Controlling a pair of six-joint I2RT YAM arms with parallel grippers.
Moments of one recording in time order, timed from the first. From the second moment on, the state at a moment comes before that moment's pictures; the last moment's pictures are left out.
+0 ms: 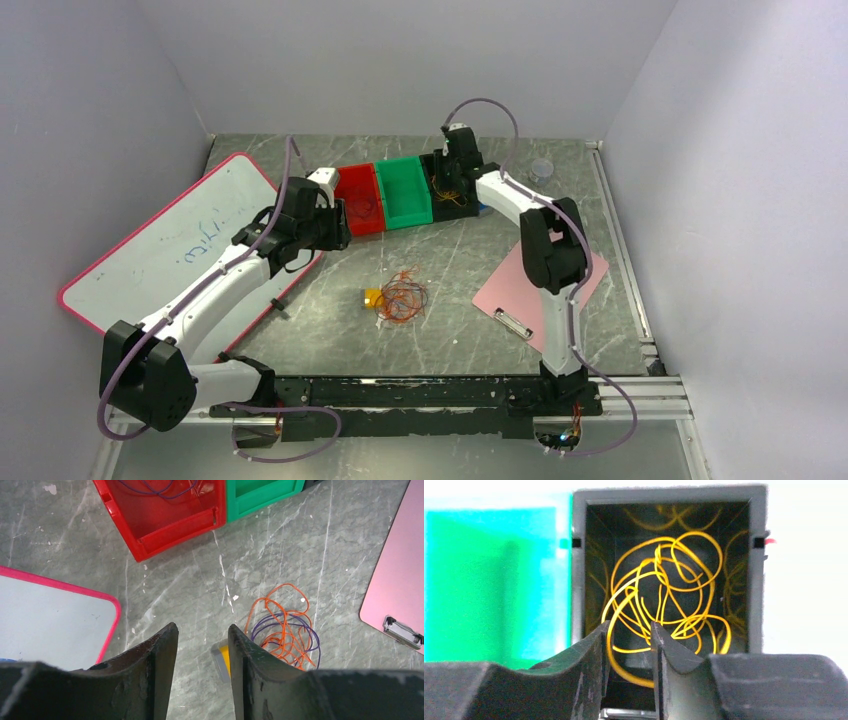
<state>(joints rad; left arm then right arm) -0.43 1.23 0.93 -0.39 0.03 -0.31 0.41 2.17 1.65 -0.18 0.04 0.19</state>
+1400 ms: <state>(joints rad) -0.42 1.23 0.93 -0.39 0.05 -0.31 0.41 2.12 1.59 -0.18 0.04 0.20</state>
